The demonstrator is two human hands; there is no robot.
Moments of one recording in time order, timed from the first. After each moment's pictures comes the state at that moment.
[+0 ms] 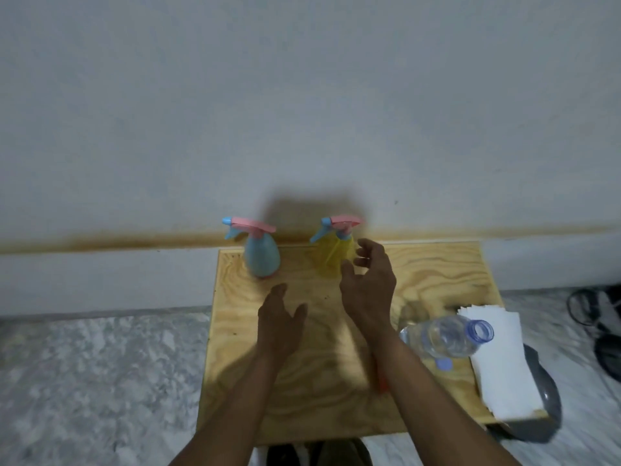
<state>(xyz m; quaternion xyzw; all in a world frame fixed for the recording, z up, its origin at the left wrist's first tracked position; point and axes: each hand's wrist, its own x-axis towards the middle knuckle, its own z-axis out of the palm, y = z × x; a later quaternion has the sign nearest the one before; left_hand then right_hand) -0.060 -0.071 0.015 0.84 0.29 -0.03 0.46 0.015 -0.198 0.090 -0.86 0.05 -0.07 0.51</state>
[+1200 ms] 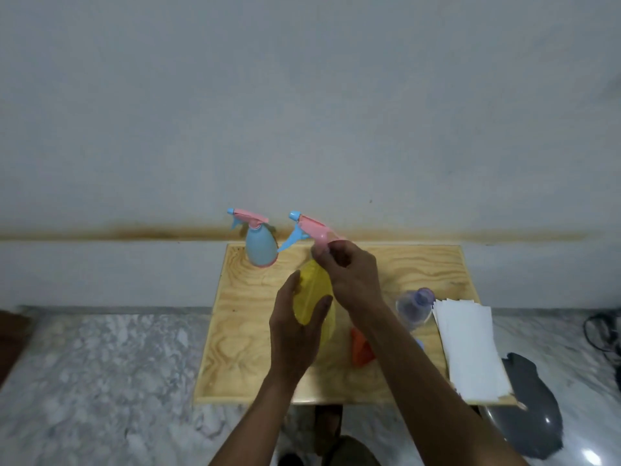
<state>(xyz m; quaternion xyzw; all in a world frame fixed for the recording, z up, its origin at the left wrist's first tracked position) -0.130 -0.174 0.104 0.79 0.22 0.22 0.53 -0.032 -0.250 0.166 -0.73 -0.04 0.10 0.67</state>
